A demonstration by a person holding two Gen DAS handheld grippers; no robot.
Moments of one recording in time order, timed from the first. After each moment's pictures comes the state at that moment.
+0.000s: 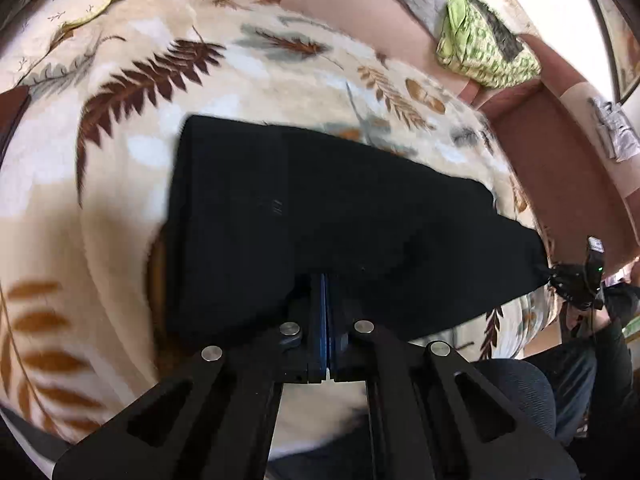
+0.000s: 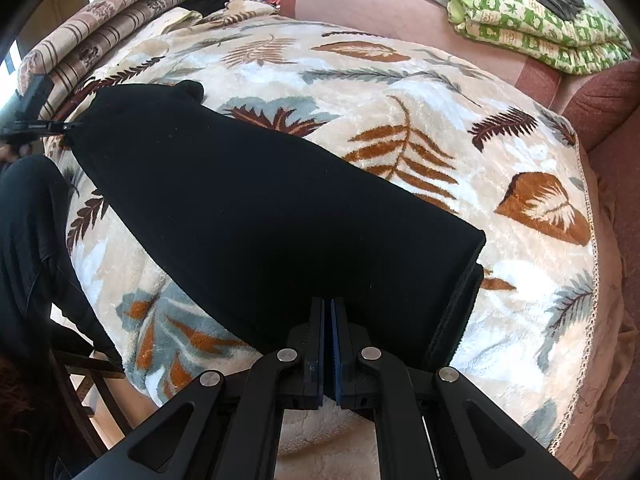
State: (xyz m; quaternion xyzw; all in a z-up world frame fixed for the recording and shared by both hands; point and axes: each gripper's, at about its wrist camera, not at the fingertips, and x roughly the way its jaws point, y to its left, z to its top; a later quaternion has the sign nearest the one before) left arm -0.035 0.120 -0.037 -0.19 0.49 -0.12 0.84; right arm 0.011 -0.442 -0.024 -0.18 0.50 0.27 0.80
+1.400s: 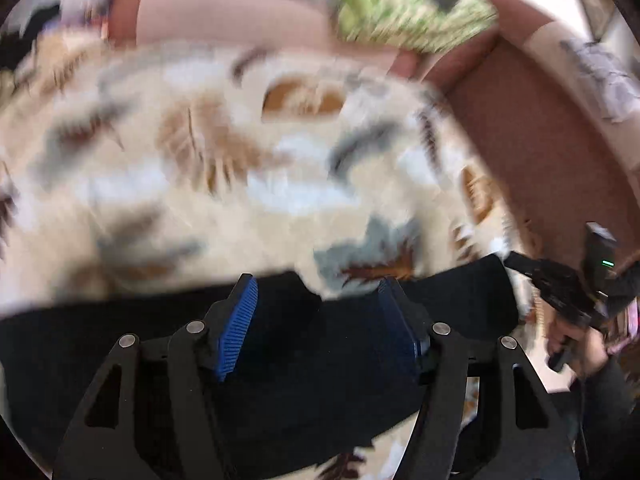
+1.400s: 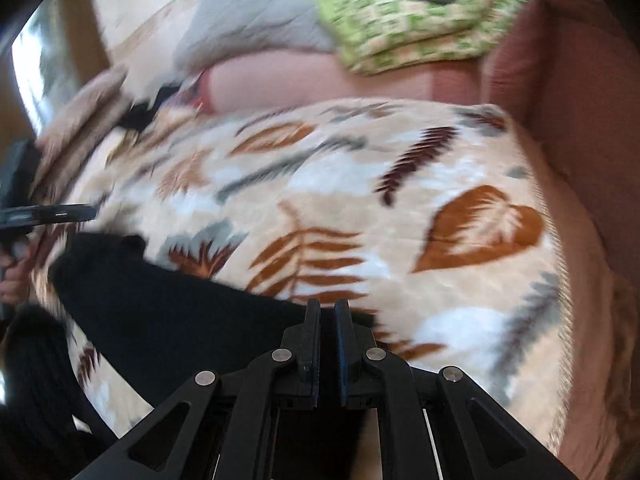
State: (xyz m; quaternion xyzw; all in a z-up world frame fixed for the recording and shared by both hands) left arm 0.087 -0.106 0.006 -0.12 0.52 -0.16 0.83; right arm 0.064 -0.480 0.009 -0.03 0.45 0.21 0.87
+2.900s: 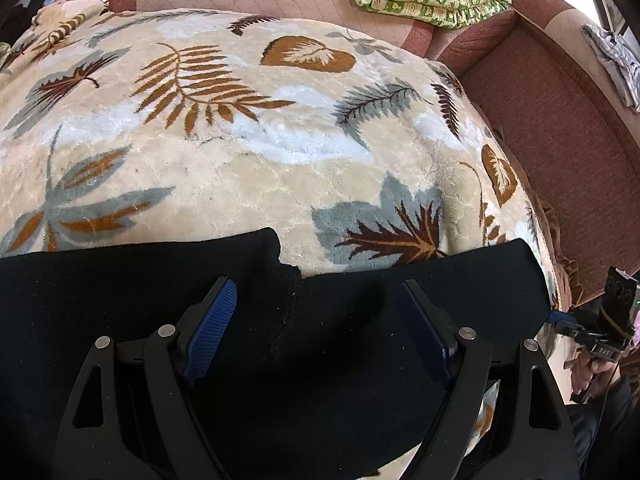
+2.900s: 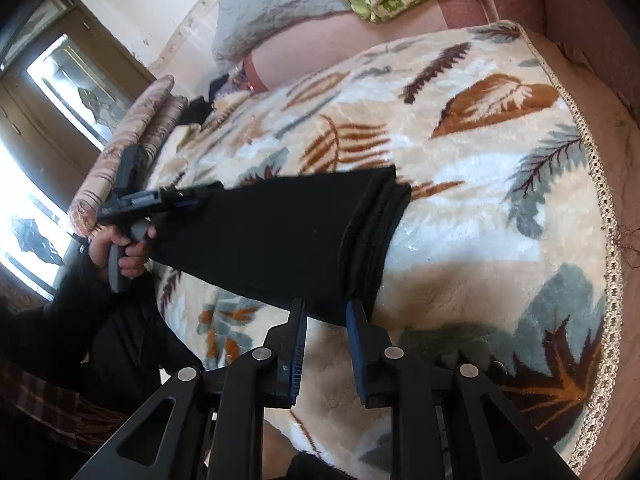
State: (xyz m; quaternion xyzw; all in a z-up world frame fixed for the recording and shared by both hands) left arm 0.079 -0.128 -0.025 -0.12 0.52 -0.16 0.83; right arm -0.017 -0.556 -0.016 0.12 0.48 0.33 0.81
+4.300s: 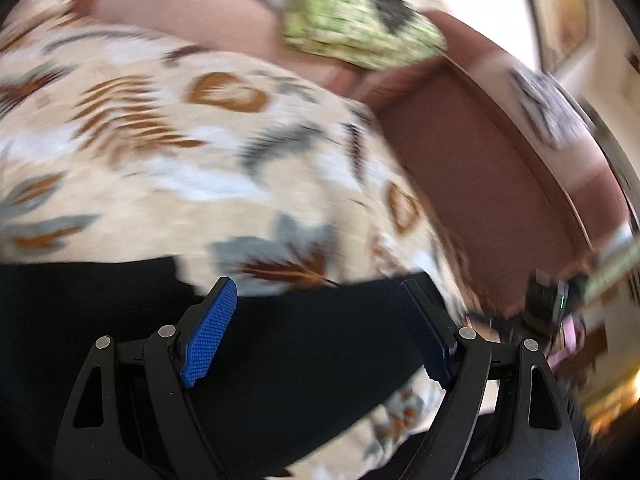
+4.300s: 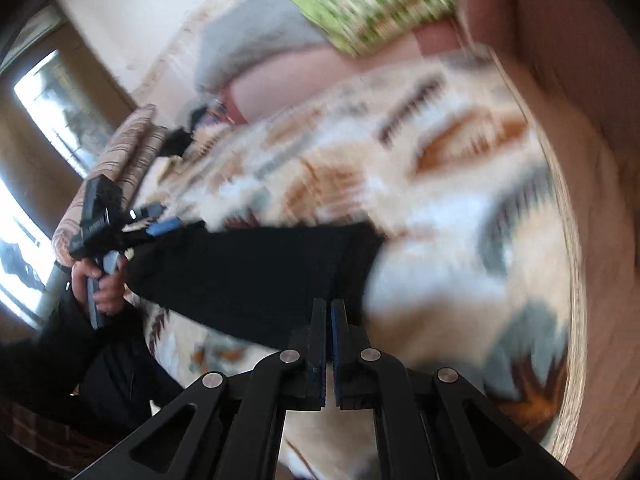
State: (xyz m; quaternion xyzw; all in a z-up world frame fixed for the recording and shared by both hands) left arm 0.061 -0.144 0.012 -0.21 0.44 -0.30 0.82; right arm -0.007 -0.550 0.009 0.11 0.43 0.28 0.85
